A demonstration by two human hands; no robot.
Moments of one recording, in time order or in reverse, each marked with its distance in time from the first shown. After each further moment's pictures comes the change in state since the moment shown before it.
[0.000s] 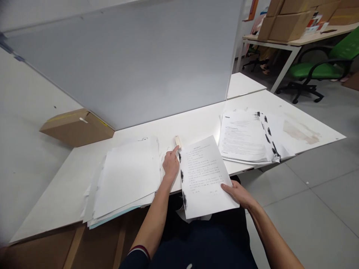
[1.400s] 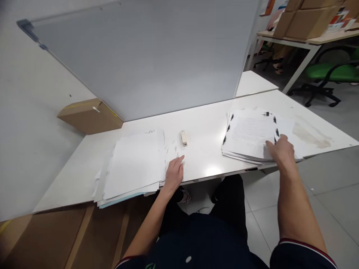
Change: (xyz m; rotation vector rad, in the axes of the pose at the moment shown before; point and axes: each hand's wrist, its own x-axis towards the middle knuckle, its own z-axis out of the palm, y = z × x) left_hand -0.071 -0.016 -0.025 -0.166 0.071 0.355; right_hand -0.001 -0.141 -0.100 -0.741 1.104 -0.089
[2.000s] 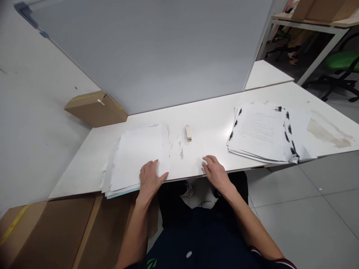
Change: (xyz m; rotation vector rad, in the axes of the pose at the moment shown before) left_hand -0.051 -0.056 -0.063 0.453 -0.070 -0.310; right_hand -0.175 -0.050 0.123 0.230 -0.420 -0.895
